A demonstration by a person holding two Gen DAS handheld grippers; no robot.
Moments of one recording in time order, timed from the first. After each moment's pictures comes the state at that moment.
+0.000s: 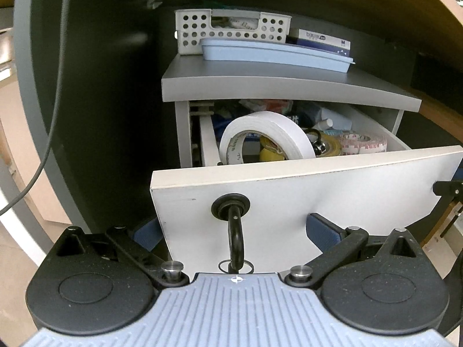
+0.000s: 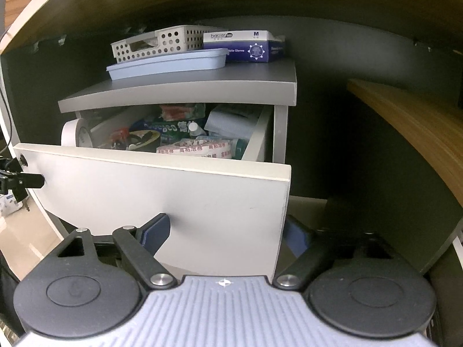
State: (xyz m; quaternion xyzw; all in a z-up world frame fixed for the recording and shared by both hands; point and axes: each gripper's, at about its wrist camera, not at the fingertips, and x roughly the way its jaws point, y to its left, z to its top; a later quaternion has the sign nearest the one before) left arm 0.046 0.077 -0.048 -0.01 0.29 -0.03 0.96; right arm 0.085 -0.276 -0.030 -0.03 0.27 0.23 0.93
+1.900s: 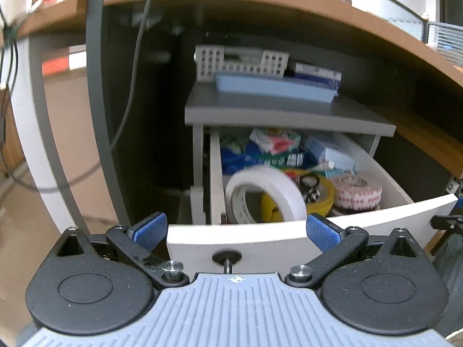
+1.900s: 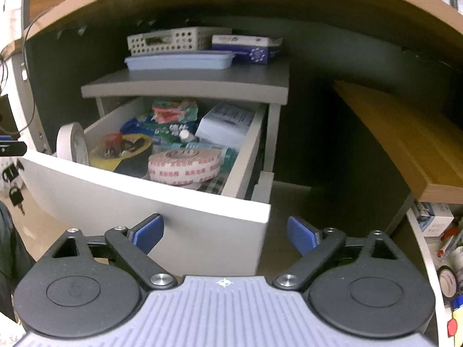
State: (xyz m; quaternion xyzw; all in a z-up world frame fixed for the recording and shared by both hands) left arm -0.039 0.066 0.005 -0.03 0.25 0.01 0.97; right arm 0.013 -0.295 0.006 -0.06 0.29 0.22 0.93
